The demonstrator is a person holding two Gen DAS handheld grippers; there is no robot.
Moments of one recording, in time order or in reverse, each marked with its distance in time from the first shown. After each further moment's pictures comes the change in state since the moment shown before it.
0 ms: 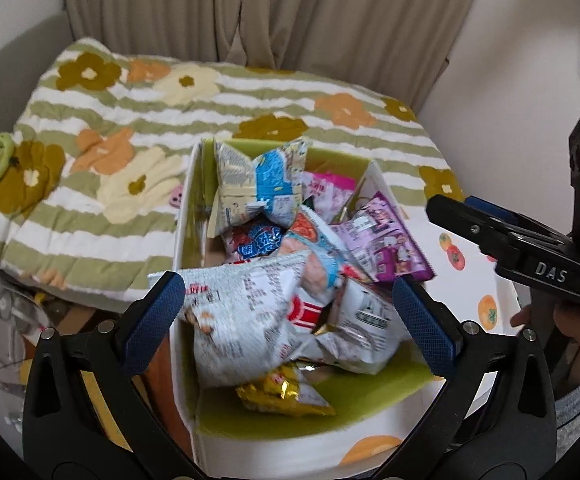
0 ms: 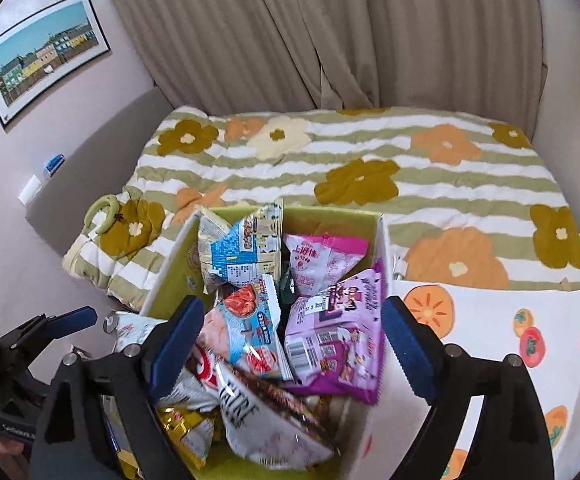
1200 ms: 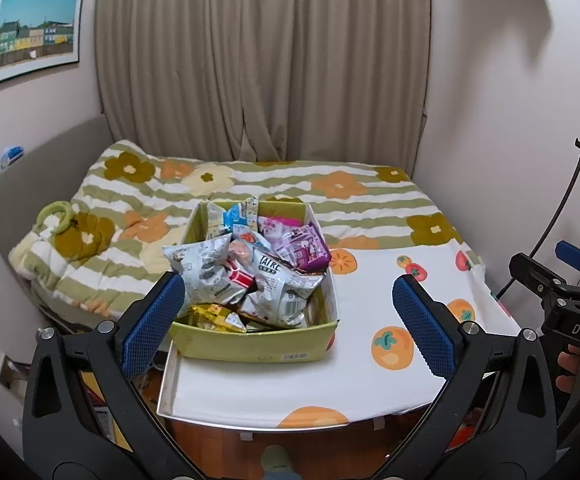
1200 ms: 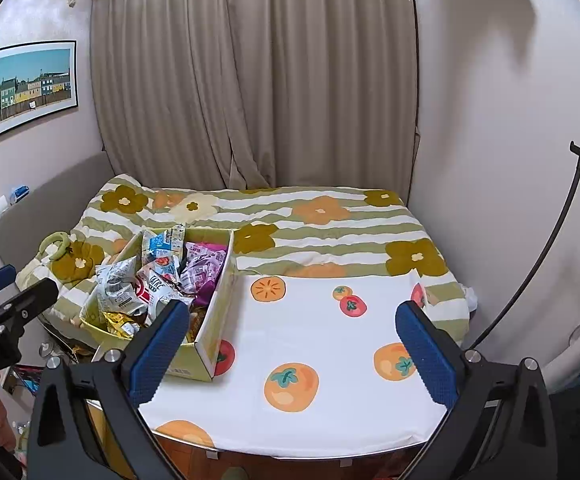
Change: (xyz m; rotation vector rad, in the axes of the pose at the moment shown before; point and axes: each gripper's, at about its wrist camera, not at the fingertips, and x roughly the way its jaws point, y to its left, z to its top) left arm -0.166 -0.159 -0.140 0.109 -0.360 0.154; right arm -0.252 -0.043 -0.161 0.004 -0.325 -0.338
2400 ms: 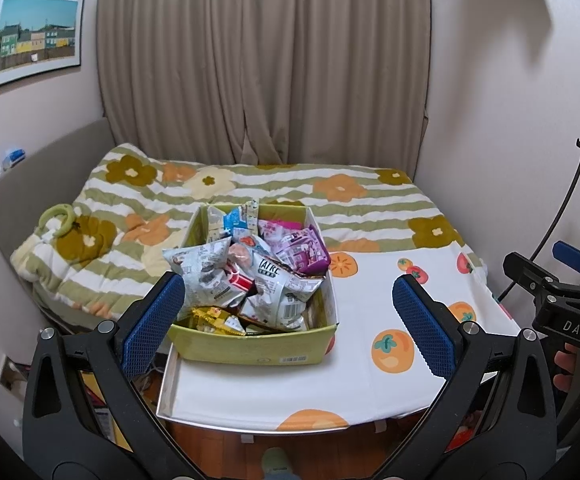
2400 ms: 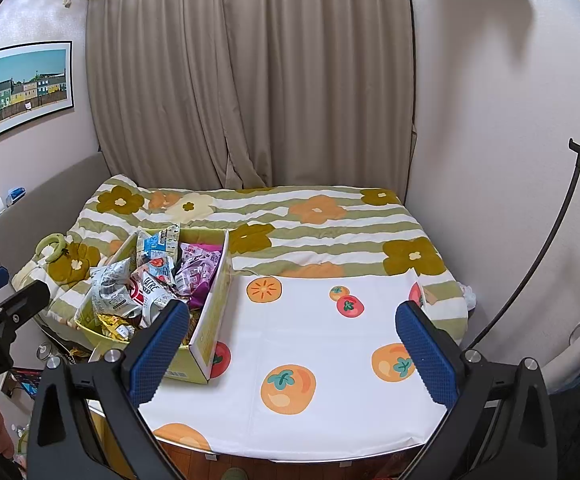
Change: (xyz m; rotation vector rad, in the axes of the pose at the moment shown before) left arm -0.002 0.000 0.003 0.000 -0.010 0.007; right arm 0.001 0.000 0.002 0.003 0.003 -0.011
